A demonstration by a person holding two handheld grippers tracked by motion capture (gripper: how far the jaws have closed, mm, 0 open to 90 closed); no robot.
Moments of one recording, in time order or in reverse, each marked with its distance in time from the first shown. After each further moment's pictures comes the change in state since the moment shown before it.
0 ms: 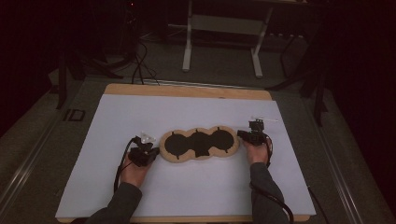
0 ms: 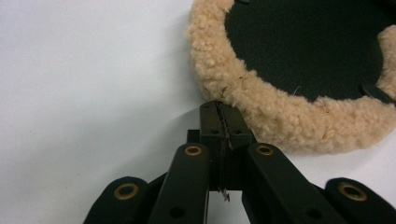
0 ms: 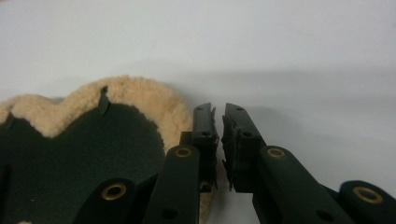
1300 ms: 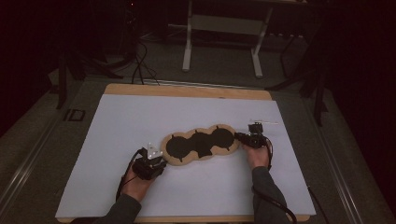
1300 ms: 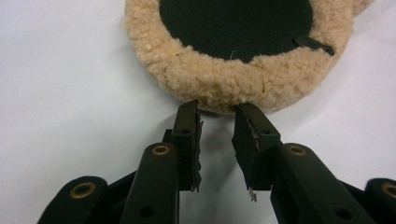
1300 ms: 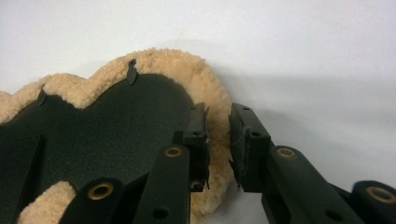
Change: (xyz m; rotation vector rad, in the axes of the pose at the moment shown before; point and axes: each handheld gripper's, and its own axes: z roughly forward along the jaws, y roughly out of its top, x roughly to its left) left arm -0.038 -0.020 -0.015 -0.002 -0.010 0.124; right arm 0.001 -0.009 -0.005 -0.009 0.092 -0.057
